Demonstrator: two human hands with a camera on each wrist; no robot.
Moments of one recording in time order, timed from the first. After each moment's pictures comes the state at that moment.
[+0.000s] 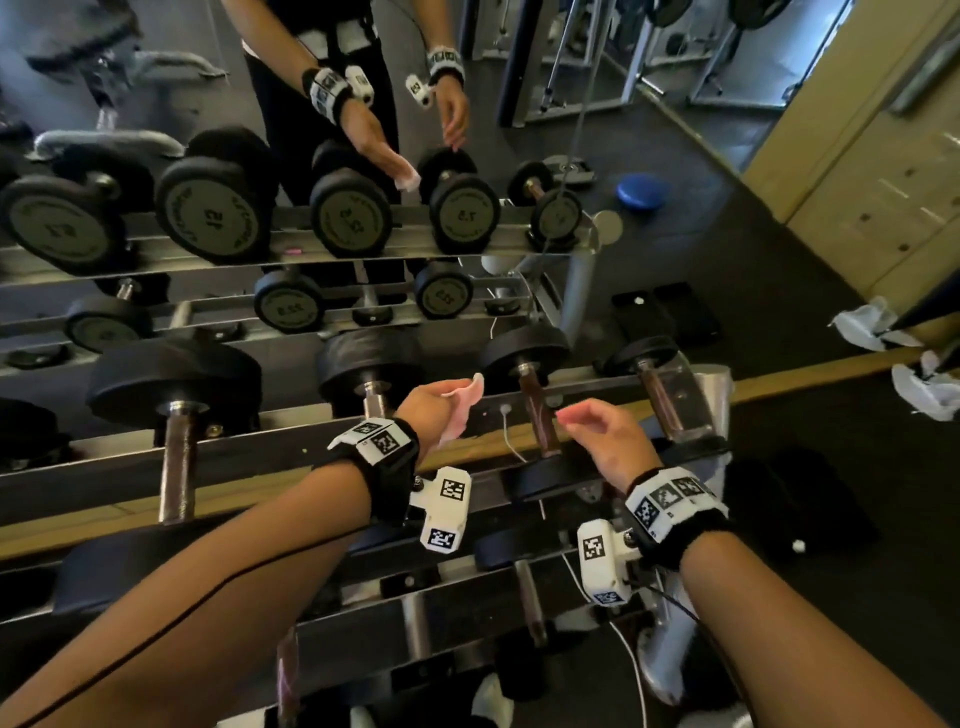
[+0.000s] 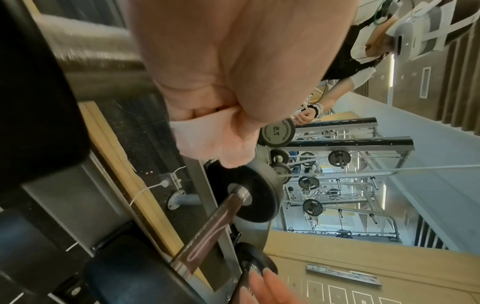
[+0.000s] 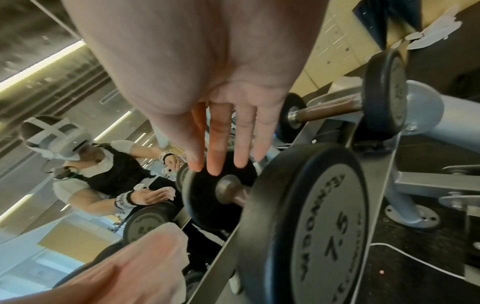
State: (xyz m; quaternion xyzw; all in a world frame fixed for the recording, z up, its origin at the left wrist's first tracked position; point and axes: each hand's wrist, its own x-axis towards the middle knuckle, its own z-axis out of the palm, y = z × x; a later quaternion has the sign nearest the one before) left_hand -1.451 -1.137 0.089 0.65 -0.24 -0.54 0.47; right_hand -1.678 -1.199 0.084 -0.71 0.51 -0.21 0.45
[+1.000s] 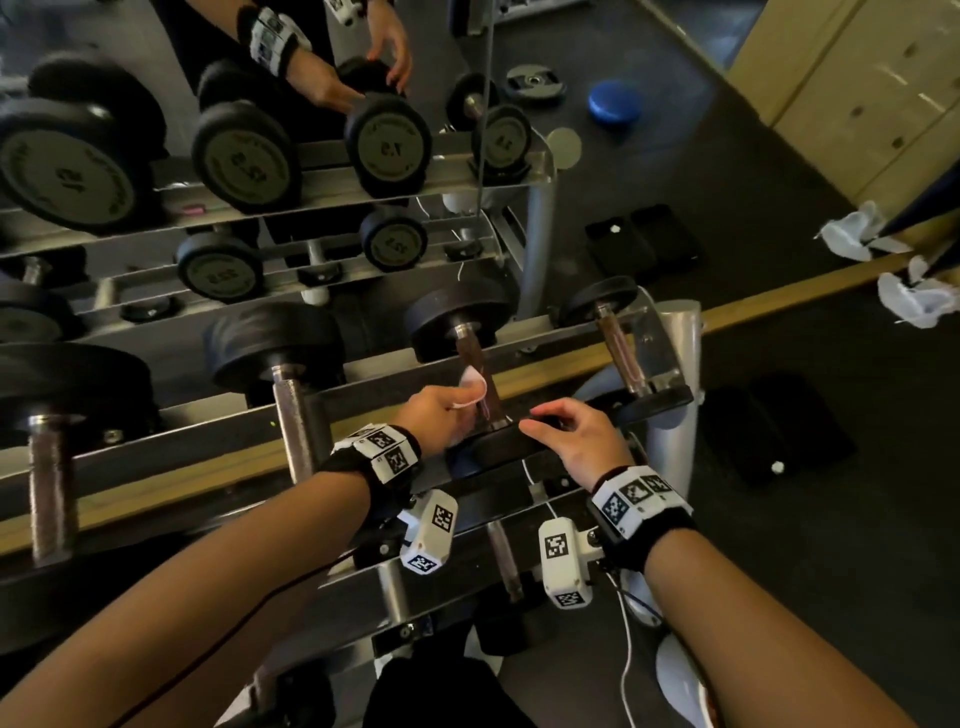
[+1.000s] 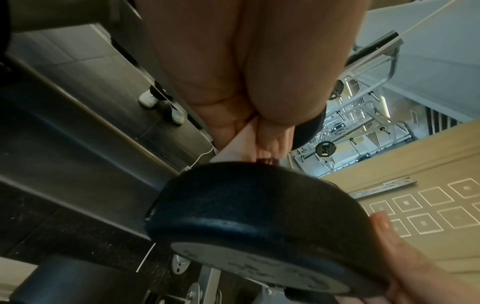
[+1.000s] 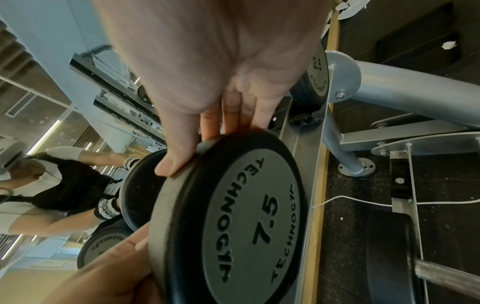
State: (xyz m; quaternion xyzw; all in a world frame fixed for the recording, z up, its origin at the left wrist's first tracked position) left_hand -1.516 -1.185 0.012 0.66 -0.33 -0.58 0.34; right_hand -1.725 -1.209 0.034 -0.60 0.58 -0.21 0.51
